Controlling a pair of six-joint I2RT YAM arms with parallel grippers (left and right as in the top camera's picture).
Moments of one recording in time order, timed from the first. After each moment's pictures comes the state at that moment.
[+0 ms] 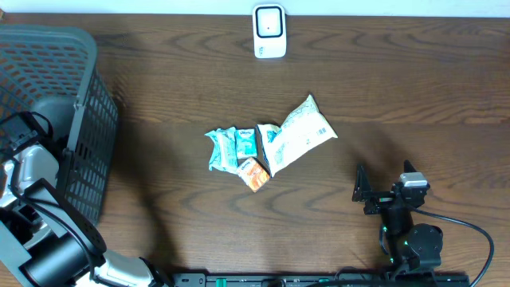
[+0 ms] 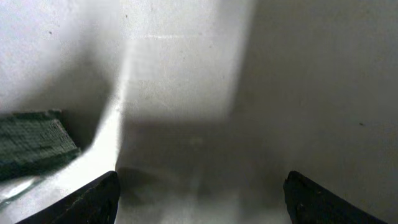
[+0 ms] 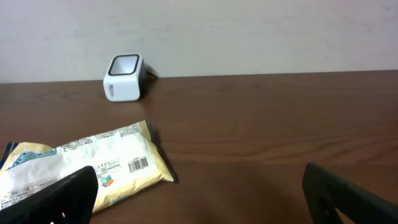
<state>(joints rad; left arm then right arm) 0.66 1.75 1.04 -0.51 -0.05 -0.32 0.09 0.02 0.01 -0.07 -0.01 0.09</state>
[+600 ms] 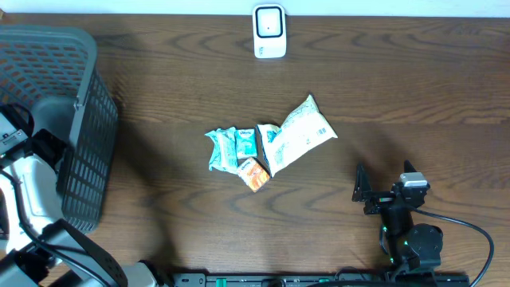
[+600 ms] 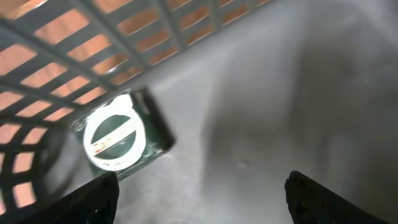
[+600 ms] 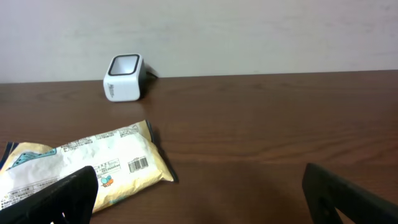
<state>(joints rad) 0.67 1.54 1.05 -0.54 -0.28 -0.27 0.09 0.02 0.01 -0.07 -0.01 0.09</state>
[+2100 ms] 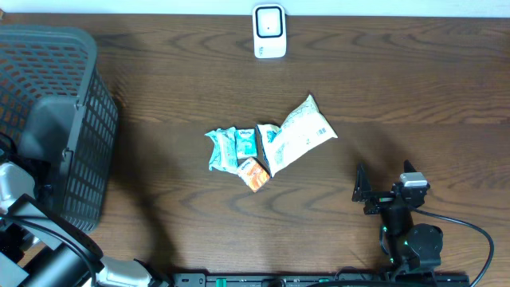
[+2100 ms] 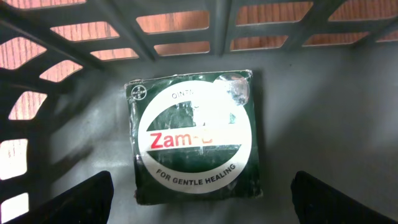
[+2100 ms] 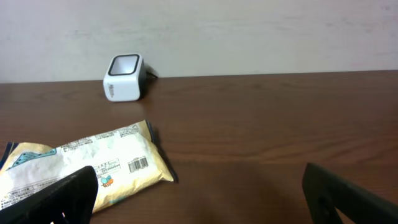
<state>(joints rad) 0.84 1.71 1.05 -0.52 -0.27 -0.56 0.09 0.02 0.01 -0.07 -0.01 0.09</state>
